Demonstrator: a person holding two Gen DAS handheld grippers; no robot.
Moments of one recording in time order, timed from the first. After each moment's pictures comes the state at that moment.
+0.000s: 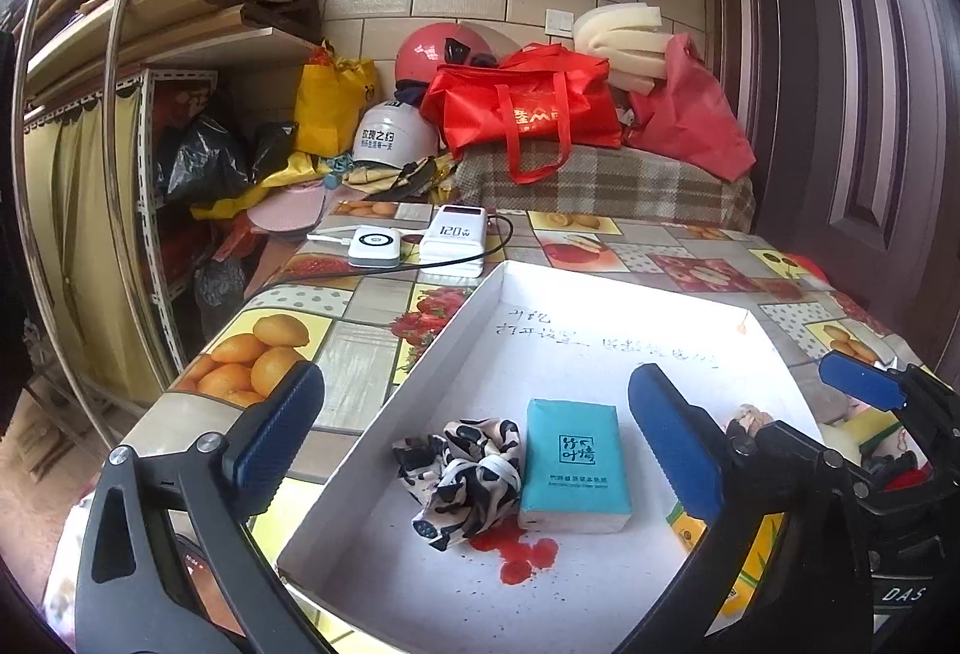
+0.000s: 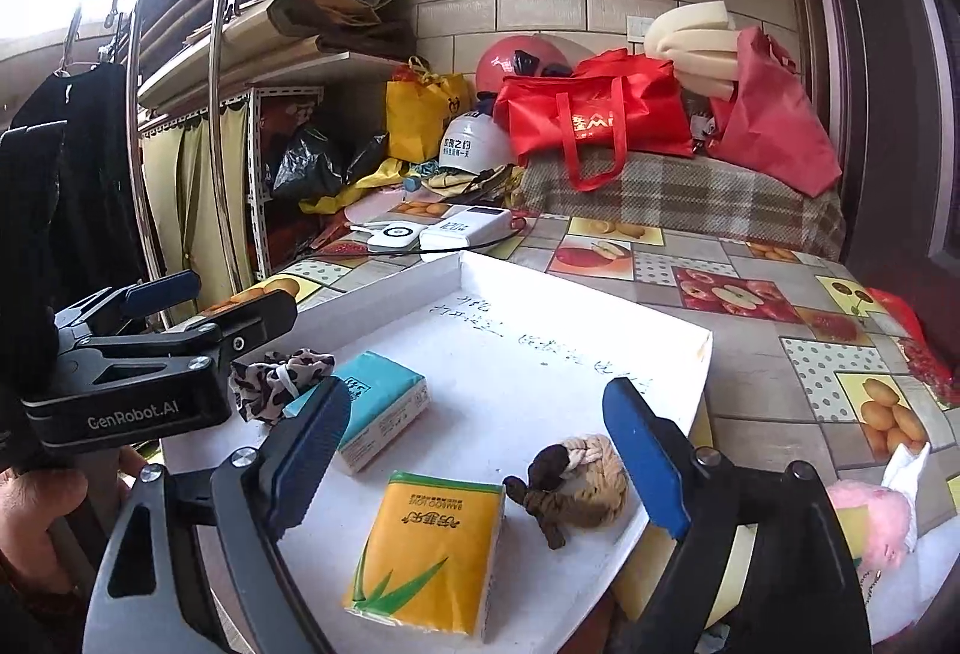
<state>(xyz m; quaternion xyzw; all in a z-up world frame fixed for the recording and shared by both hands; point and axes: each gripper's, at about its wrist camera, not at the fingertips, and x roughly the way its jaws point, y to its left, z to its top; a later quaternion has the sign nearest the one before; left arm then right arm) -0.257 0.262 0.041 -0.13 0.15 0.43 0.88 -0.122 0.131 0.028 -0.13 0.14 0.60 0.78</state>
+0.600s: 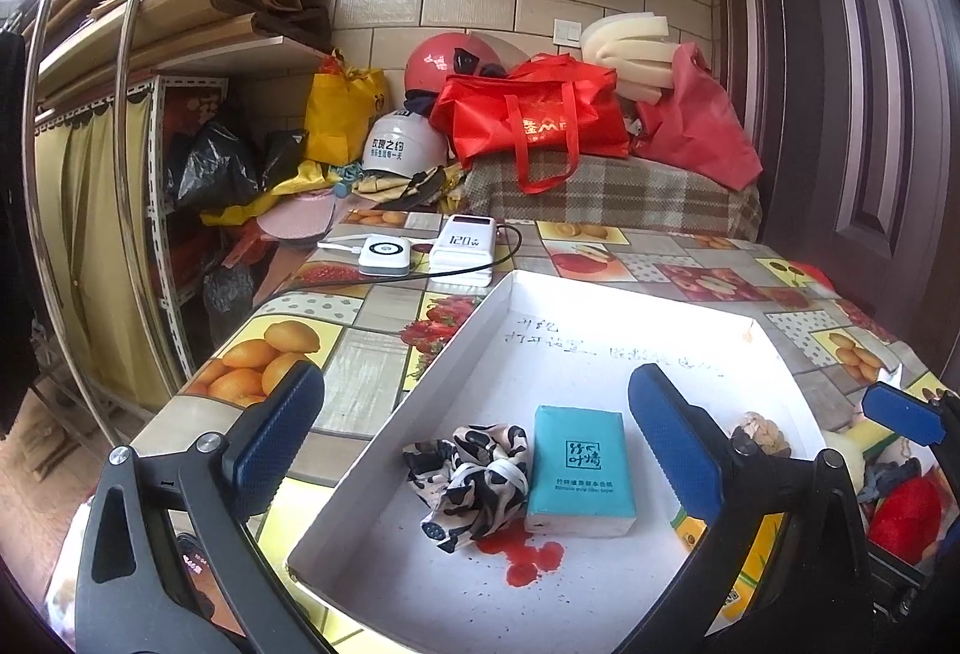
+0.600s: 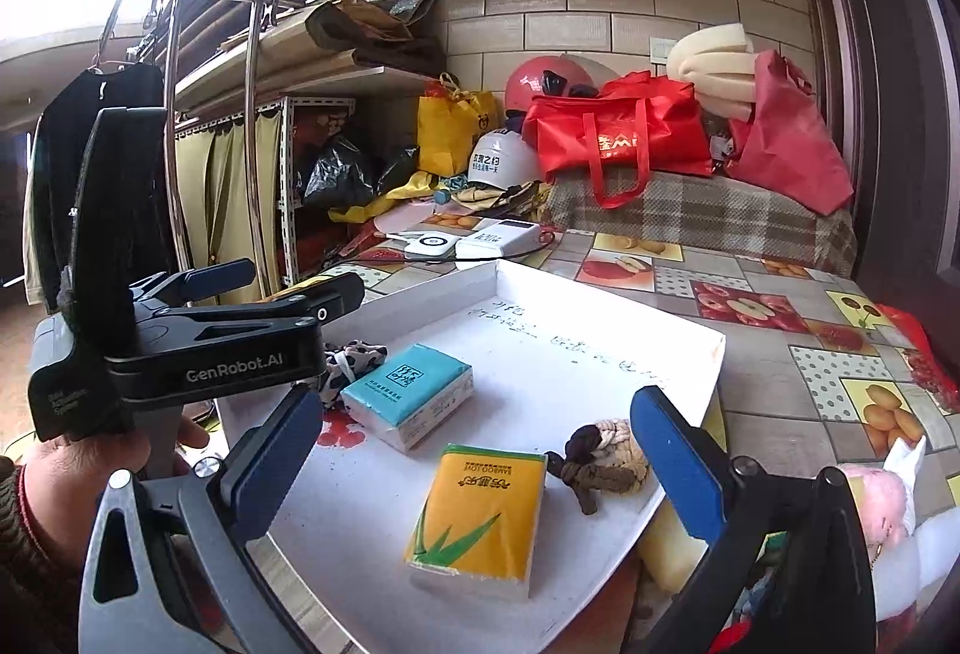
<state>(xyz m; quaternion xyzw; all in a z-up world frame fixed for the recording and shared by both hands) -0.261 0.256 0.044 -0.12 0.14 0.44 0.88 -0.143 0.111 0.028 -0.13 0.12 0.63 0.76</state>
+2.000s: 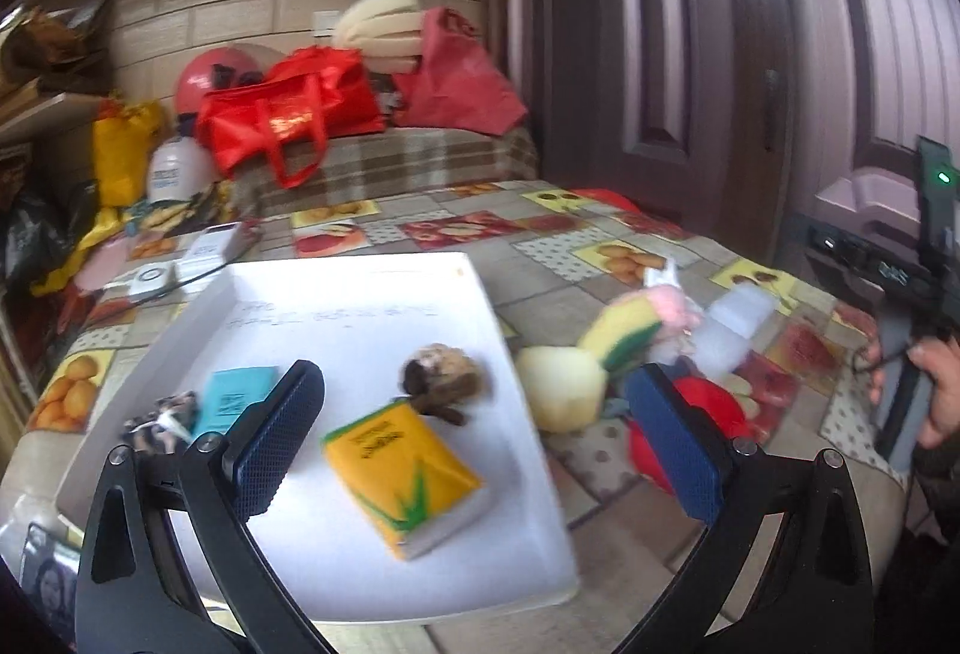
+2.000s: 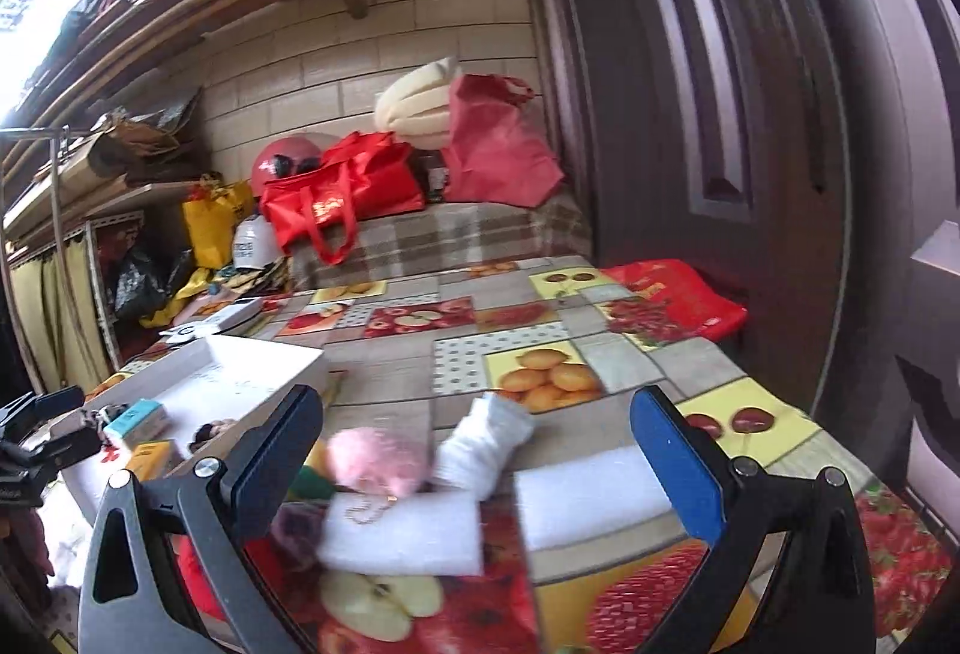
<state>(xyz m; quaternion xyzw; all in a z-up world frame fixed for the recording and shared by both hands) -0.187 0.128 0.049 -0.04 0.19 0.20 0.96 0.016 -0.078 0.047 0.00 0.12 0.42 0.90</state>
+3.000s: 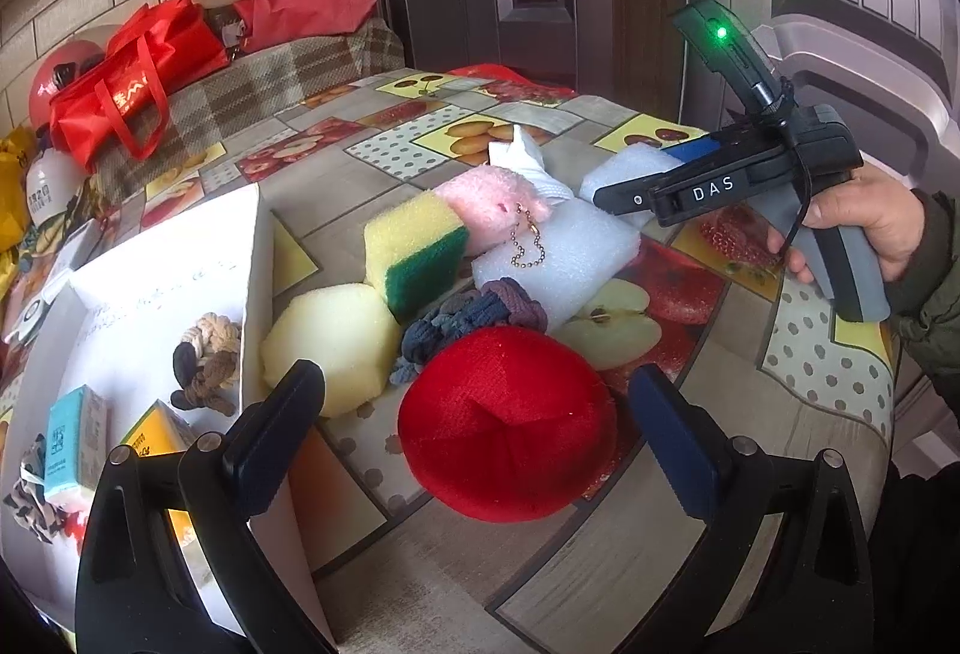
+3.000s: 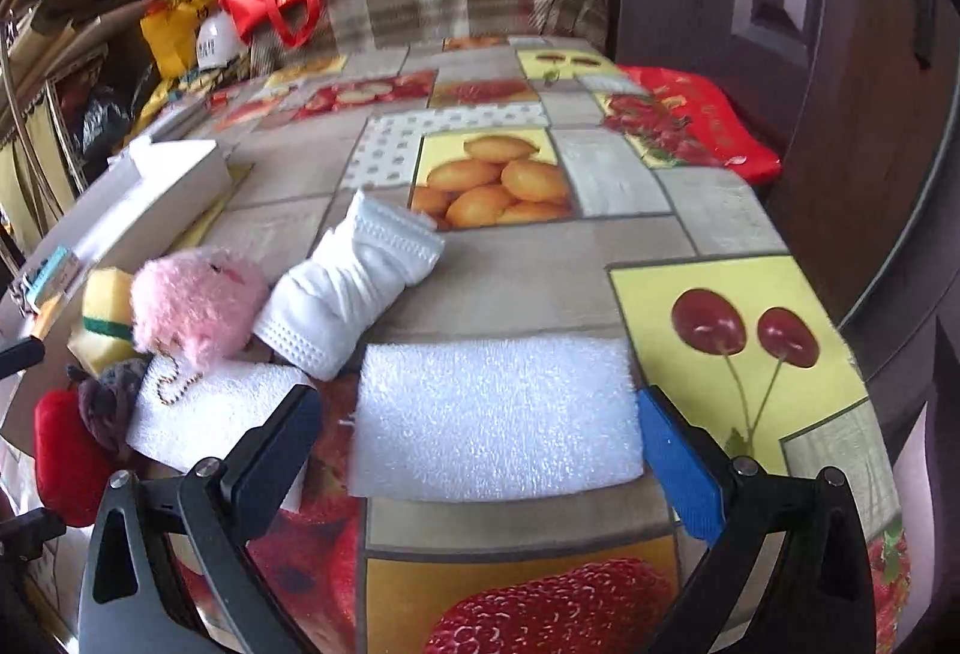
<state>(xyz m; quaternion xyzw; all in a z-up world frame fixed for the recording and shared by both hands) -0.086 0.066 0.022 0.00 0.35 0.11 0.93 0.104 -0.033 -0.008 -0.18 0.35 0.42 0.82</state>
